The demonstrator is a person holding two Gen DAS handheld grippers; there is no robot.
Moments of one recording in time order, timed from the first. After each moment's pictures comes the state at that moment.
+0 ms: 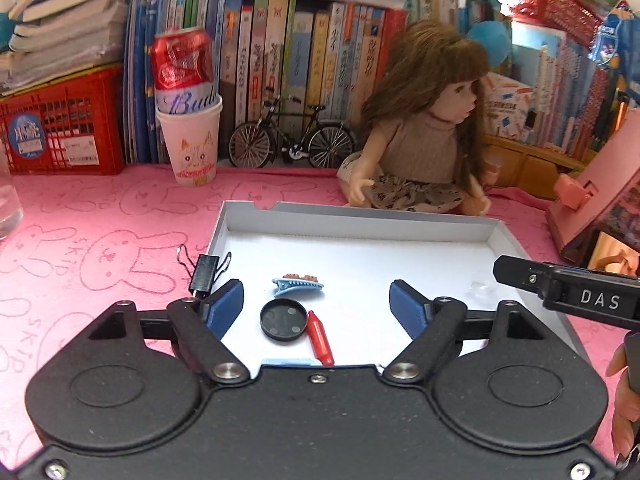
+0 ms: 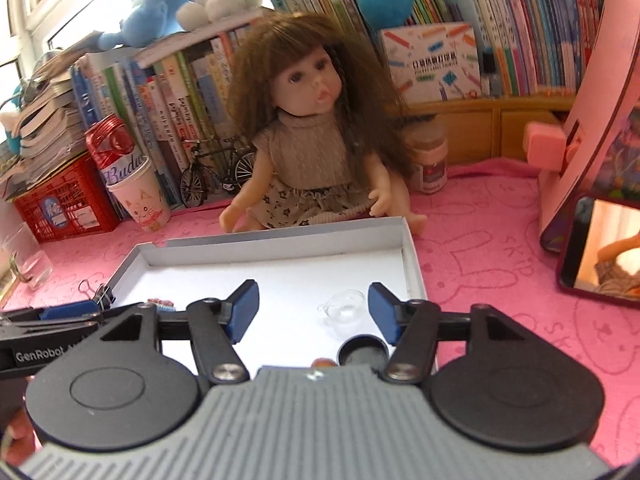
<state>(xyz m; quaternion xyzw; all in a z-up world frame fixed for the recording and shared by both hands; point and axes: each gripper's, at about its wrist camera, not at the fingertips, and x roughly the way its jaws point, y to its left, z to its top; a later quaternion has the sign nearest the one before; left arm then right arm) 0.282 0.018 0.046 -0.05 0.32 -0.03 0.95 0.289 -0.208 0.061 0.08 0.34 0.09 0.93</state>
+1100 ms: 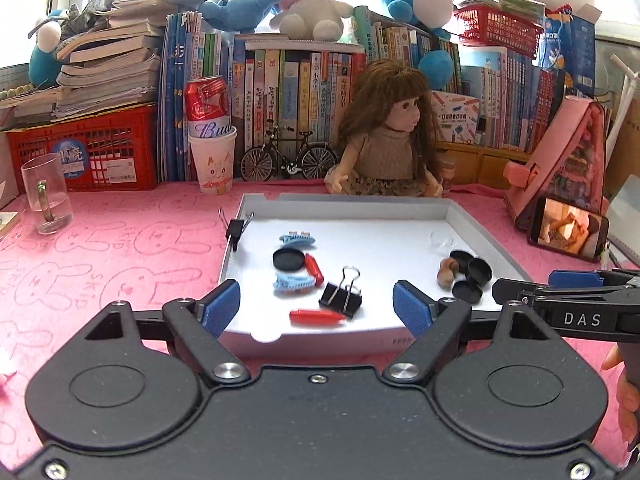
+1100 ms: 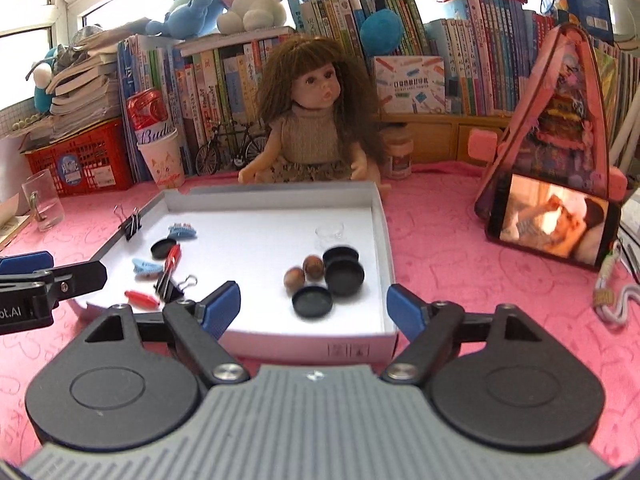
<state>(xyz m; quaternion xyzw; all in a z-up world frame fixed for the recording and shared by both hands) 0.139 0.012 0.053 -0.02 0.25 -0.03 0.97 0.166 -0.207 0.064 0.02 0.31 0.07 0.95</state>
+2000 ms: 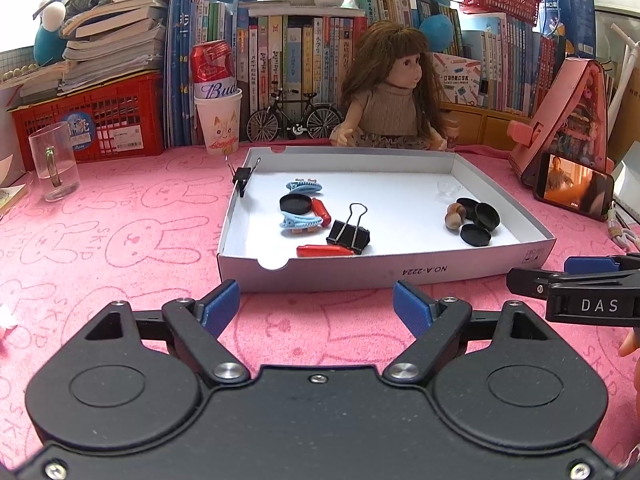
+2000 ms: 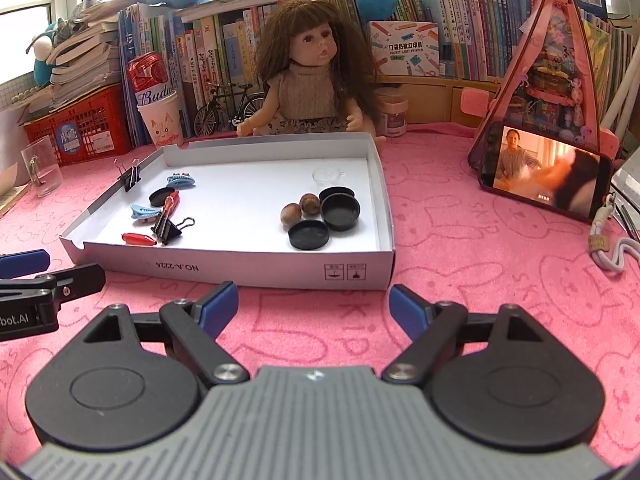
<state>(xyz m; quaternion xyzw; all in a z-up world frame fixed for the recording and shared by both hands) 0.120 0.013 0.023 -0.01 0.29 -0.03 0.96 0.142 -0.207 0.043 0.02 0.34 0.06 0.94</state>
